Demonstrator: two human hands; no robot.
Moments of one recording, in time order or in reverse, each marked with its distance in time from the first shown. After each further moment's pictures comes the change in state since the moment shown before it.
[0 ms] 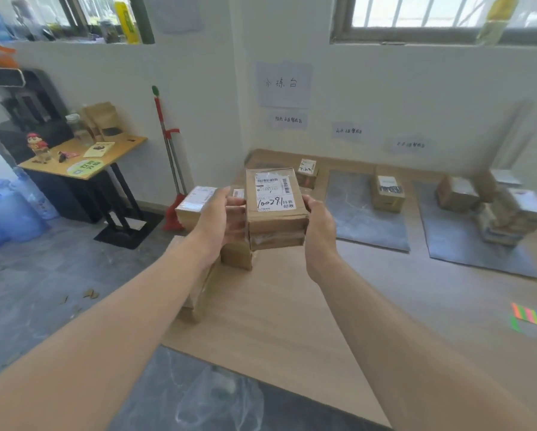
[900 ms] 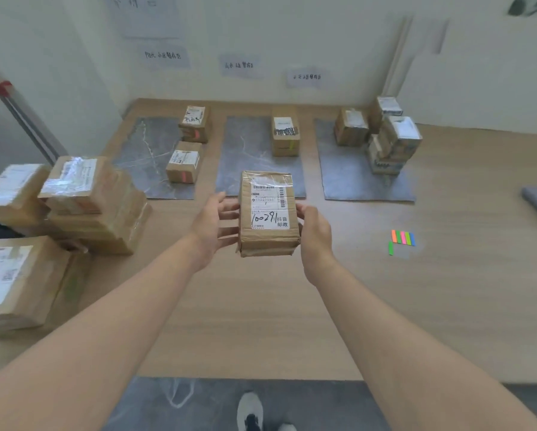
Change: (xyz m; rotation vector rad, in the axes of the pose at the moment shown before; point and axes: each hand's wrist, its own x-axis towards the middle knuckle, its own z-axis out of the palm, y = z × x) left_hand 0.035 -0.119 0.265 0.075 -0.298 -0.270; right_hand 0.058 0.026 -0.278 -0.102 0.324 0.186
